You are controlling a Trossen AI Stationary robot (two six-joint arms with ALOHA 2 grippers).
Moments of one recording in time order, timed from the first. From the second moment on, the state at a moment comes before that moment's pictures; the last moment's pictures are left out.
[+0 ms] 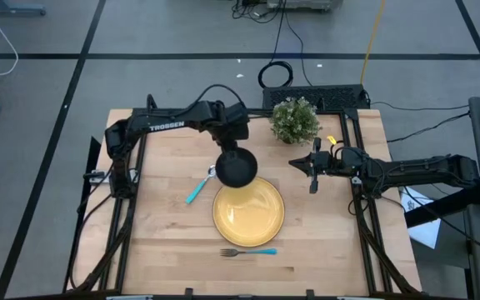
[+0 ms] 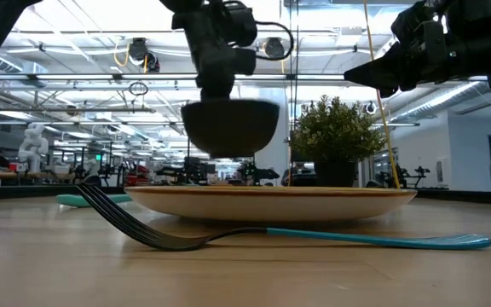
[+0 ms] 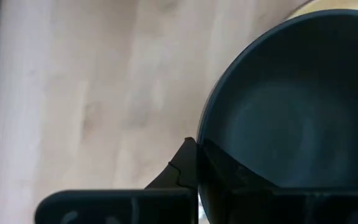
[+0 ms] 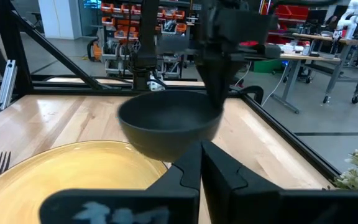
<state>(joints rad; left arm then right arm) 0.33 1.90 1.72 -1.03 0.13 0.18 -0.15 0.75 0.19 0.49 0.00 -0.06</state>
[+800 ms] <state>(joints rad) 0.15 1.90 1.77 -1.05 0.17 0.12 -0.15 0.75 0.19 0.49 0.00 -0.06</state>
